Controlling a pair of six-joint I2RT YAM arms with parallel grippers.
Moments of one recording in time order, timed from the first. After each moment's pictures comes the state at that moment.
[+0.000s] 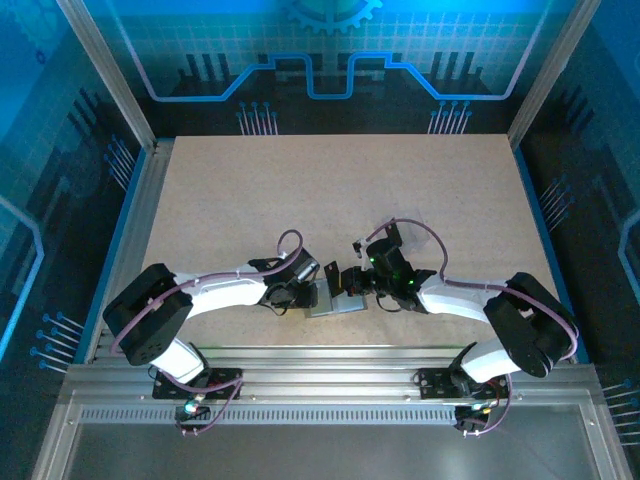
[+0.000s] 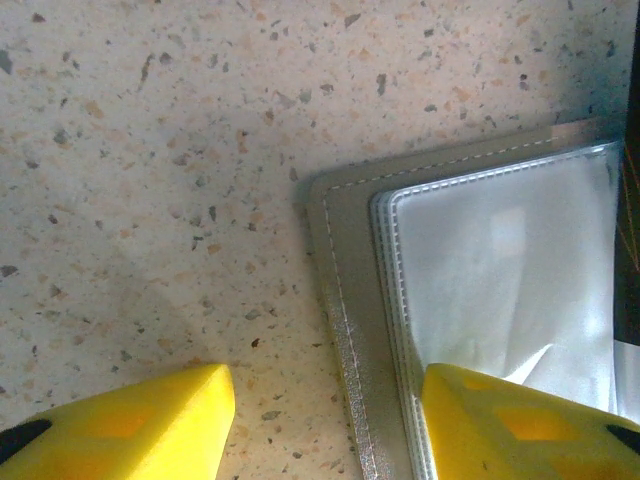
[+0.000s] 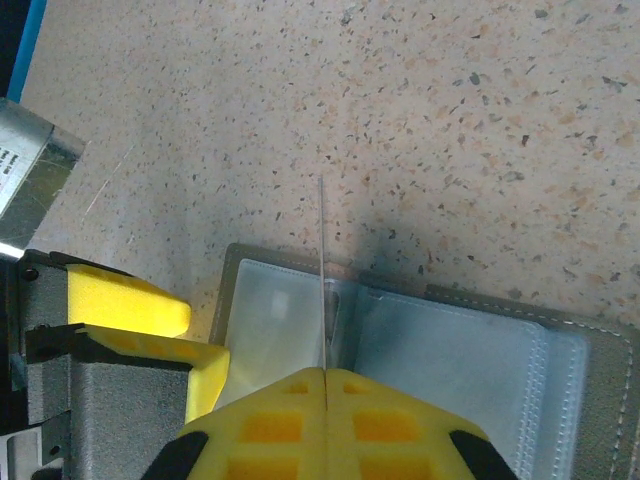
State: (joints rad) left arm -0.79 1.56 0.77 -0.43 -0.04 -0.85; right arm 0.70 1.44 0.56 0.16 -0.24 0.65
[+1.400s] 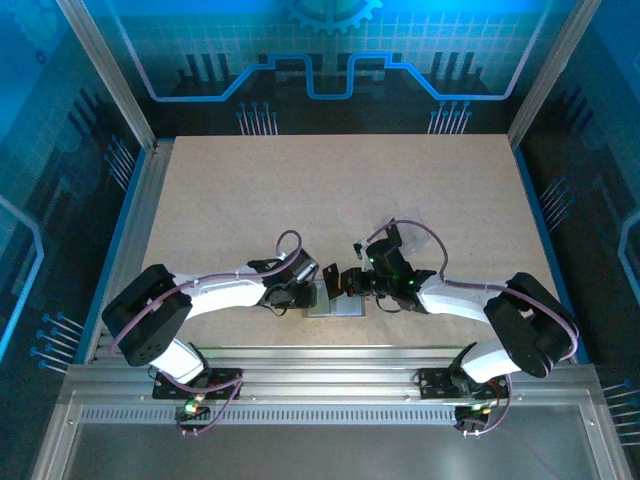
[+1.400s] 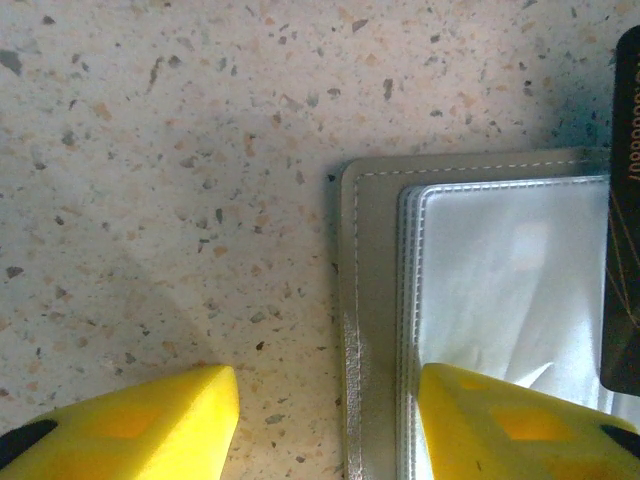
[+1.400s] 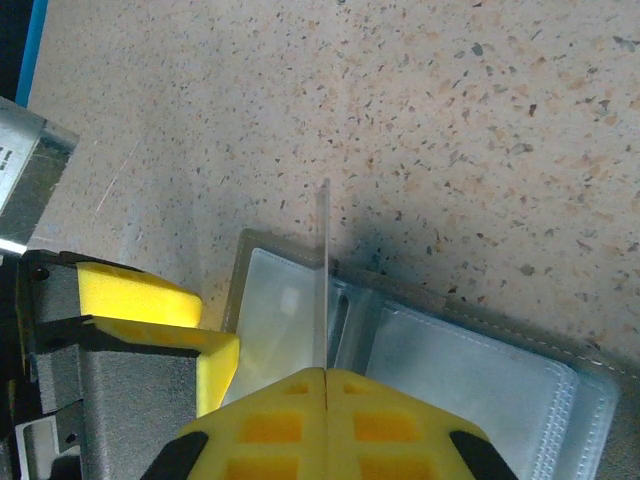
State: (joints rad) left arm -0.79 1.56 0.76 -0.42 -0.04 -0.86; right arm 0.70 1.45 0.56 0.15 -0.26 0.70
